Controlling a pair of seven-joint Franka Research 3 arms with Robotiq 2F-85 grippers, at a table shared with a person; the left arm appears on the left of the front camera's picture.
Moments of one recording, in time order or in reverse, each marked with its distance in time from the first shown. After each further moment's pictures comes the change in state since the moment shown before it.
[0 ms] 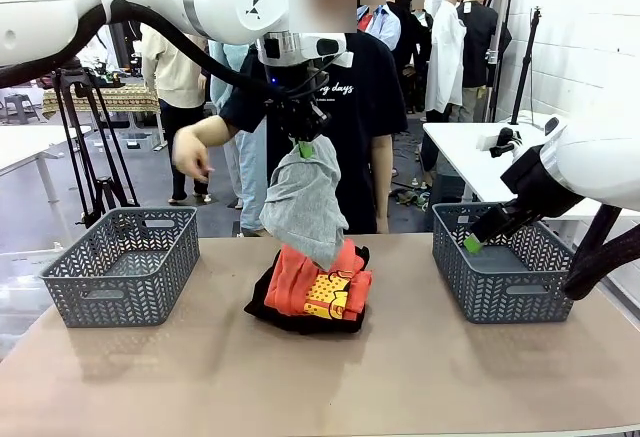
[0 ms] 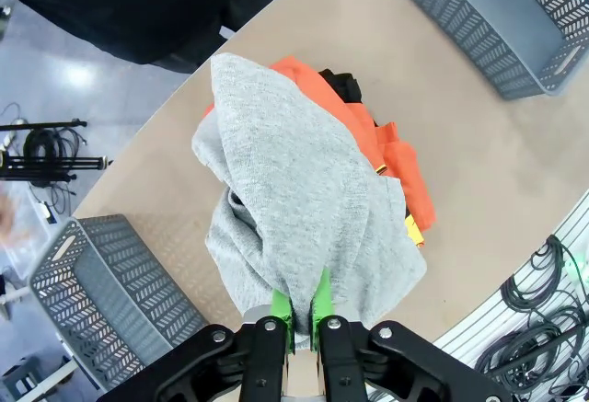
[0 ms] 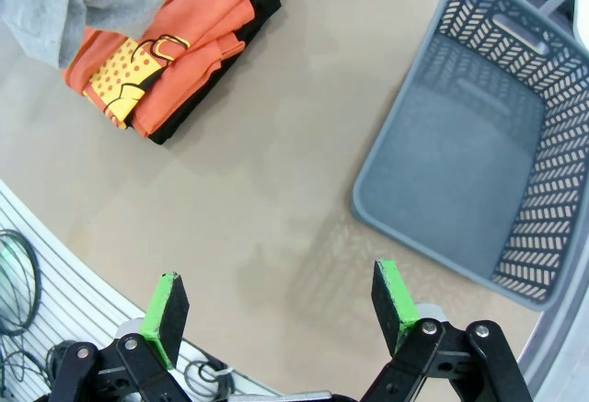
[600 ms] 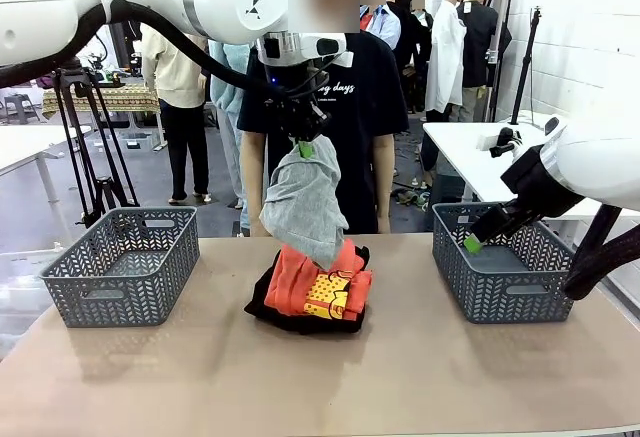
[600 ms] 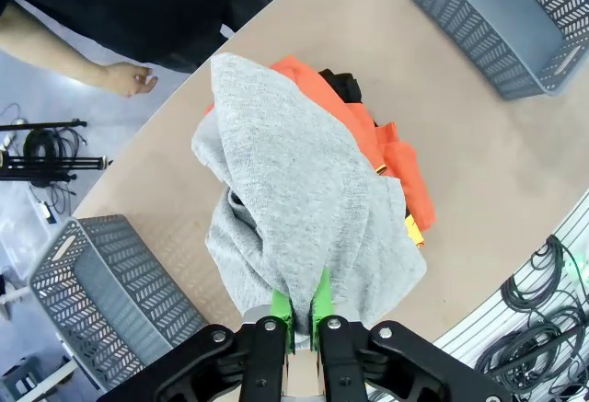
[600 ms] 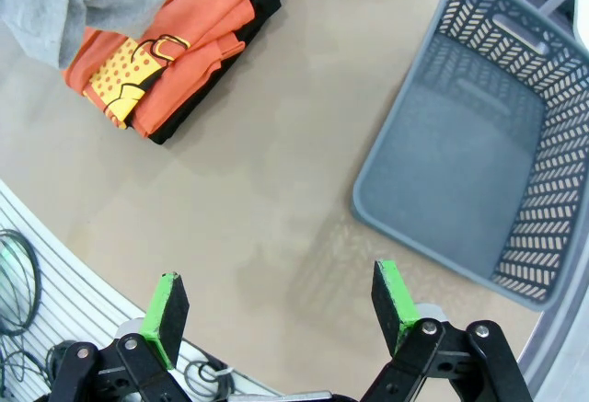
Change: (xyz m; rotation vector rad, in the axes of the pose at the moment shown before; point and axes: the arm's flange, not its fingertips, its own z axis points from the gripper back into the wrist) left arm 0.000 0.000 0.000 0.000 0.000 0.000; right arm 0.000 0.000 0.000 0.000 0.000 0.000
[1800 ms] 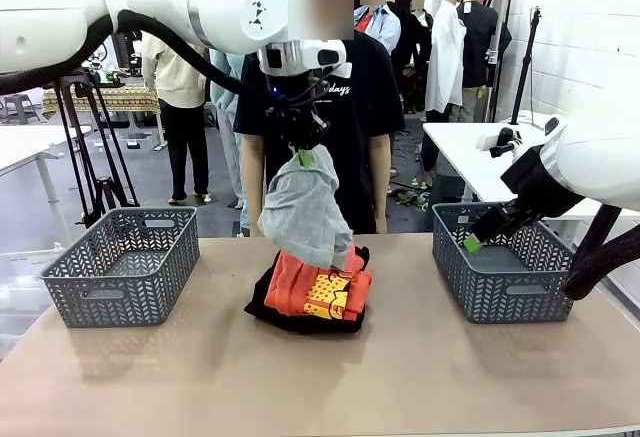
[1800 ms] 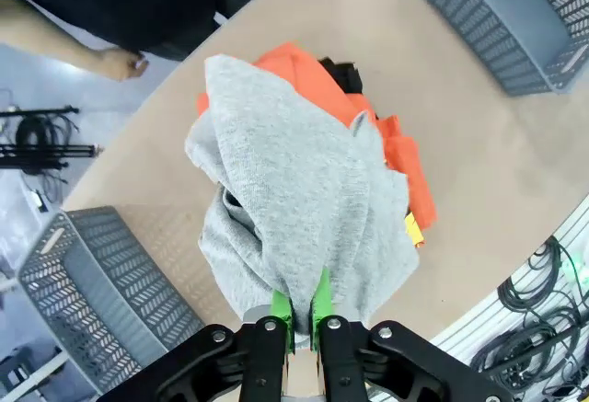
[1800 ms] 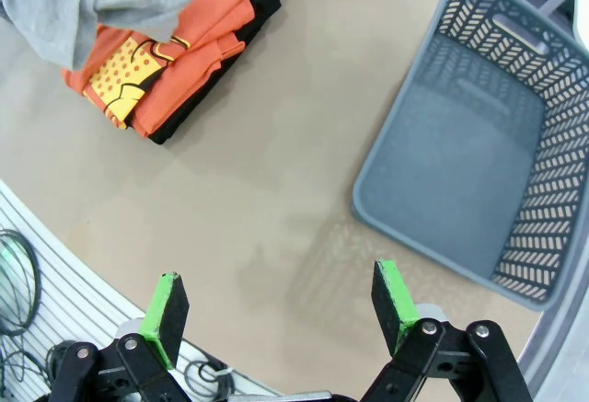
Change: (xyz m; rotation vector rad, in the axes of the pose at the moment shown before) left arm 0.001 0.002 -0.012 -0.006 0.021 0.018; right arm 0.000 0.000 0.000 0.000 0.000 0.000
